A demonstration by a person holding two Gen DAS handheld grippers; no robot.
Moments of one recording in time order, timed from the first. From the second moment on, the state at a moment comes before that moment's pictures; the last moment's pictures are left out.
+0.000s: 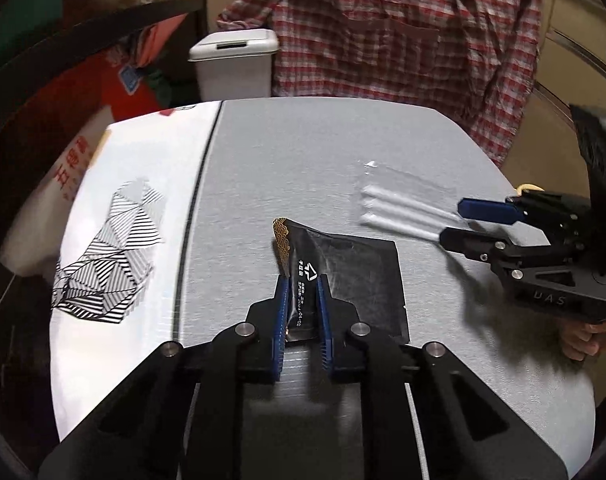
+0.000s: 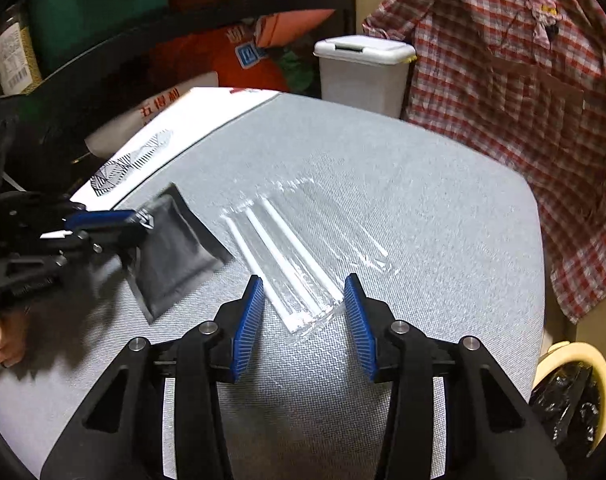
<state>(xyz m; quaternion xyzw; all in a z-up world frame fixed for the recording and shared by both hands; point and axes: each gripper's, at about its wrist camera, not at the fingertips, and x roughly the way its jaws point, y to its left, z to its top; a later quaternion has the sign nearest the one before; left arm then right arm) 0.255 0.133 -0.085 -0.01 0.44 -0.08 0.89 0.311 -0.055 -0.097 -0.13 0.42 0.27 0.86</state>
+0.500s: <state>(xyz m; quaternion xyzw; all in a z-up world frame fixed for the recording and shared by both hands) 0.250 0.146 -0.068 -0.04 0.43 -0.07 0.90 0.291 -0.070 -0.072 -0.17 0.39 0.26 0.87</state>
